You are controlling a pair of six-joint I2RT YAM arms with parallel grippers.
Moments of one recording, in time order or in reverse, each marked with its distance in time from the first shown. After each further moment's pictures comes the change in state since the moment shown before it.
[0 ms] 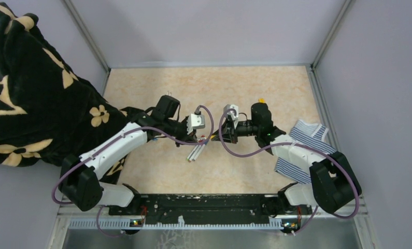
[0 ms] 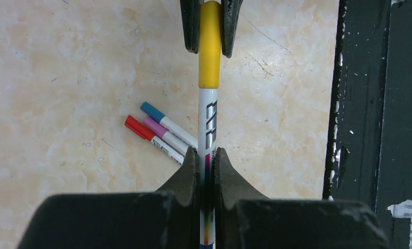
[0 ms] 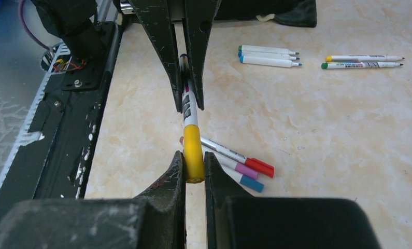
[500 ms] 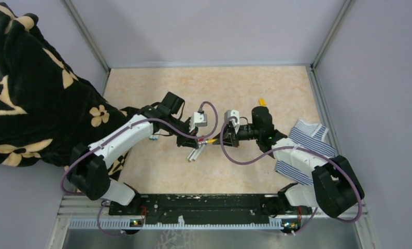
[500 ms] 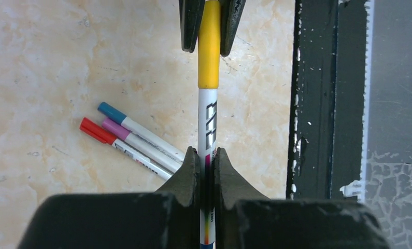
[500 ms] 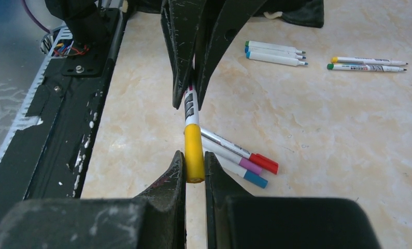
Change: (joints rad) left arm 0.014 0.132 0.107 -0.170 0.145 0.029; right arm 0.018 -0.045 -0.047 -0.019 -0.007 -0.077
